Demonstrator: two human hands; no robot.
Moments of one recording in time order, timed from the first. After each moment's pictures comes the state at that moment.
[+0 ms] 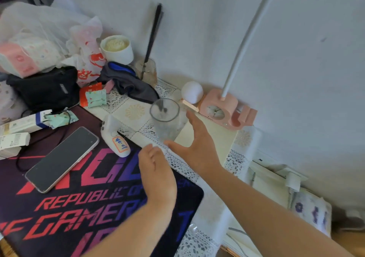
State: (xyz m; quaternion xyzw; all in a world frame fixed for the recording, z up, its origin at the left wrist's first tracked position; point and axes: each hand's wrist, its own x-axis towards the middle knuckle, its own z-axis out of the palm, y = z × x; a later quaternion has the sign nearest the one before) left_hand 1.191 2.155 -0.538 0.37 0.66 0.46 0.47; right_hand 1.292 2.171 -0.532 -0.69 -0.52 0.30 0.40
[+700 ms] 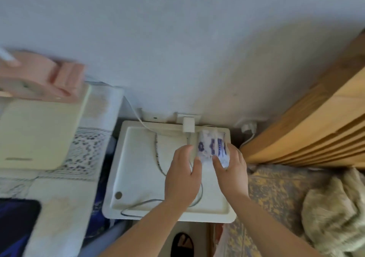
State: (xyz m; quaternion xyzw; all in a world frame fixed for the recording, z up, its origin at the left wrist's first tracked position) left_hand 1.436 1.971 -0.658 0.78 0.37 0.08 0.49; right_hand 1.529 1.872 -0.679 -0.92 -0.15 0.15 0.33
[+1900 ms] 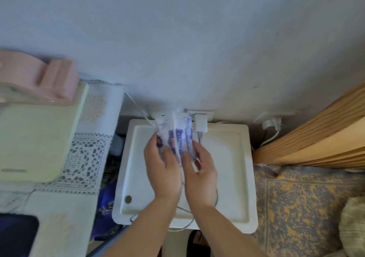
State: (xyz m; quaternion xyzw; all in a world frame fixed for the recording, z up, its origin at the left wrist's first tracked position) left_hand 1.437 2.022 -0.683 0.62 0.55 0.27 0.48; right_hand 1.465 1.960 -0.686 -0.78 -0.06 0.24 0.58
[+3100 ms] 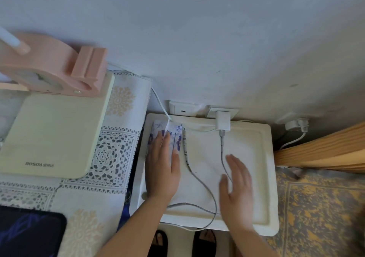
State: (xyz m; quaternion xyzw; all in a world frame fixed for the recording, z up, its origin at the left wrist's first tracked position) left_hand 1.380 2.075 -0.739 0.83 0.43 0.14 0.32; right_hand 1.456 1.915 -0.727 -0.89 -0.22 0.12 0.37
